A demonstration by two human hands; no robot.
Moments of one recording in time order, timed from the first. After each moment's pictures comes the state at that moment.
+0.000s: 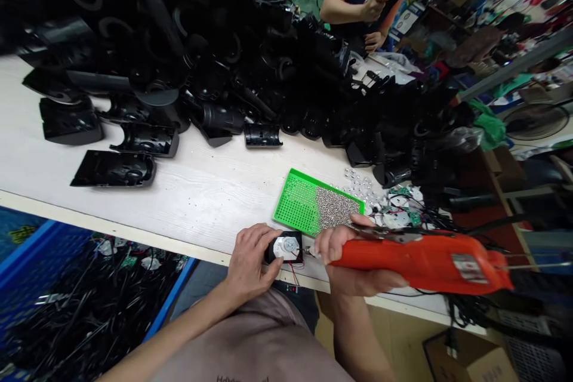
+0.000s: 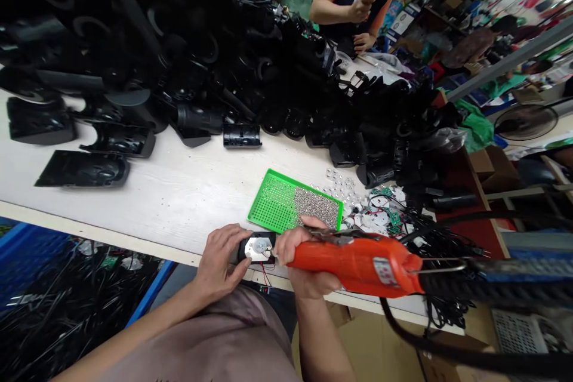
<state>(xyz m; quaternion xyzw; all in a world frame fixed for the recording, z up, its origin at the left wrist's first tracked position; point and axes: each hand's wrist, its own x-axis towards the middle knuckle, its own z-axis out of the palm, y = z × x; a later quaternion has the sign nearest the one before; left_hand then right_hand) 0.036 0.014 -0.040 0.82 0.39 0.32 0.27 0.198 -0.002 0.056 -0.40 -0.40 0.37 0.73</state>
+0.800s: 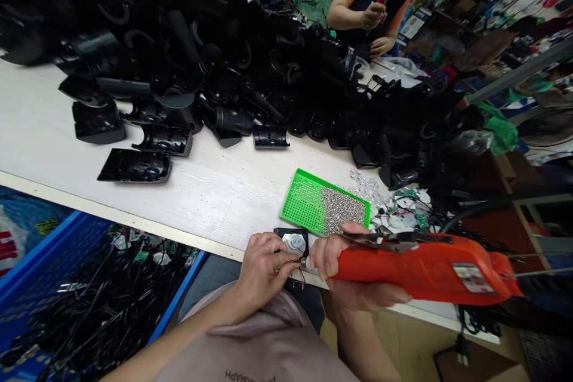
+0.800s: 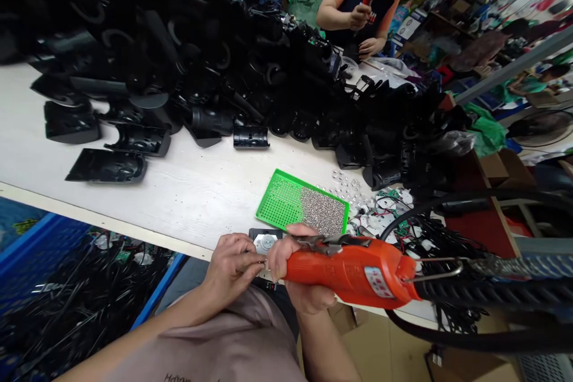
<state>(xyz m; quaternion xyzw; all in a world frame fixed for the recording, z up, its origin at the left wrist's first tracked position) 0.040 0.000 -0.015 0.80 0.36 0.38 0.29 0.176 -0.015 0.076 -0.35 -0.40 0.46 0.71</state>
